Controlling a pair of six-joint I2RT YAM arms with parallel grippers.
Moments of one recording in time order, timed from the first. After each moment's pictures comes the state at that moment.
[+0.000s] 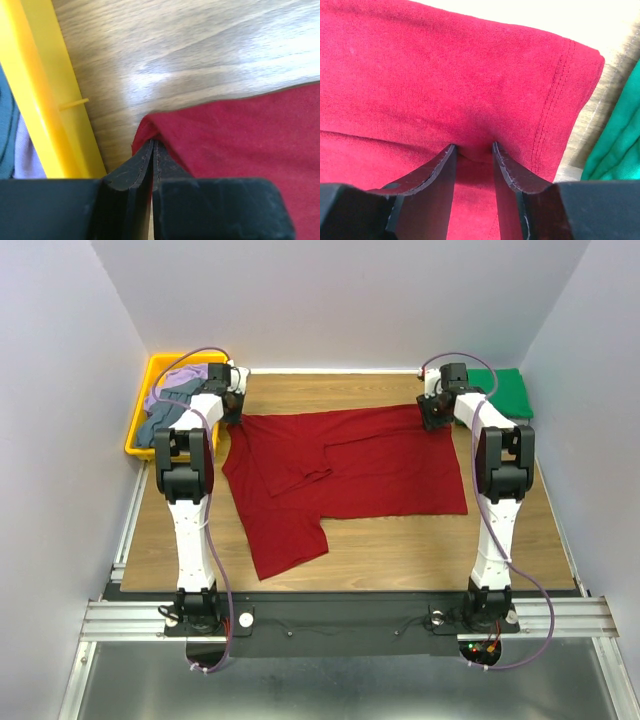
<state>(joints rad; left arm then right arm) -0.02 2.33 1.90 -0.46 0.03 0.21 0.02 2.30 1.87 -0.54 -0.08 -0.31</state>
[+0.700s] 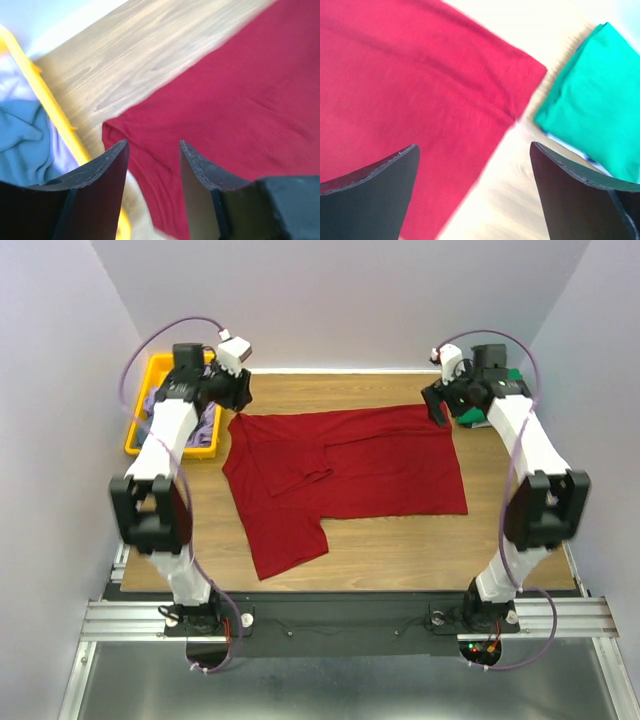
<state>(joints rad) -0.02 1.81 1.63 -0.44 0.48 0.37 0.02 1.82 1.67 -0.65 -0.29 -0.52</state>
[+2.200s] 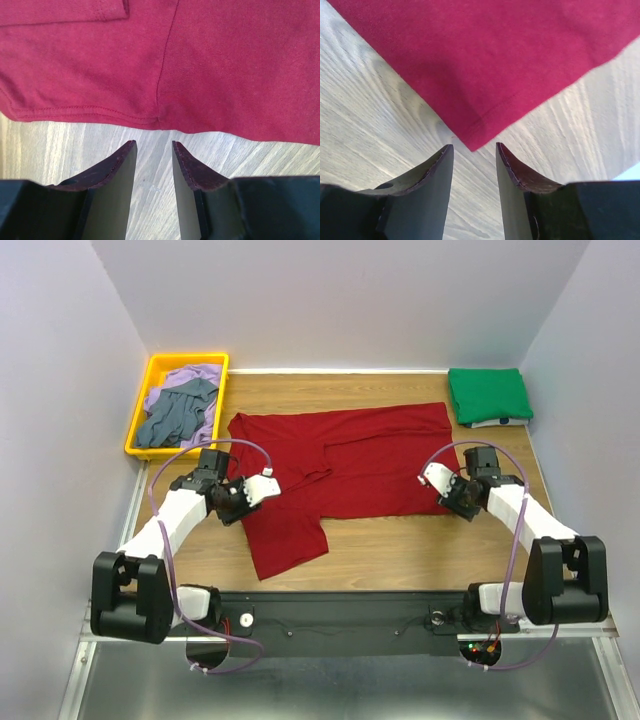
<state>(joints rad) -0.16 1.23 0.73 -0.64 0.30 1.01 0.02 1.29 0.72 -0.56 -0.10 -1.03</state>
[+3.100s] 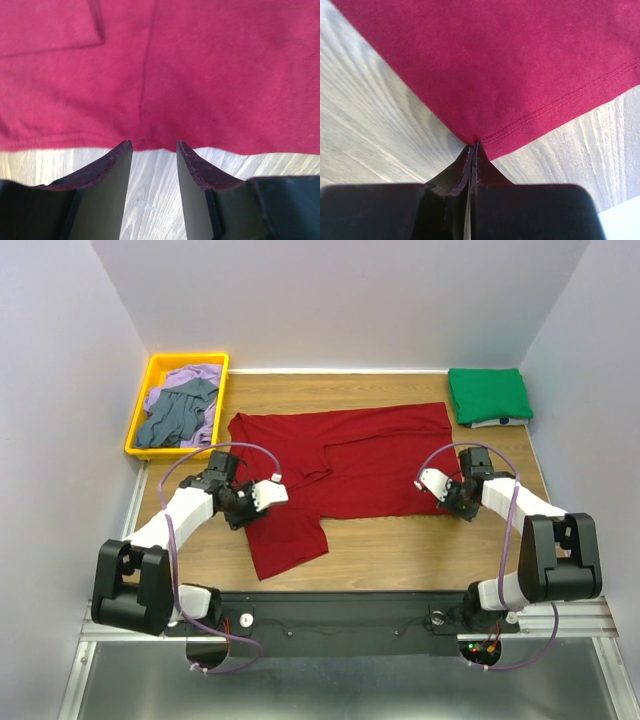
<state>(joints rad) -0.21 1.28 0.72 -0.62 0.33 1.03 0.02 1.42 0.72 -0.54 -0.10 -1.07</state>
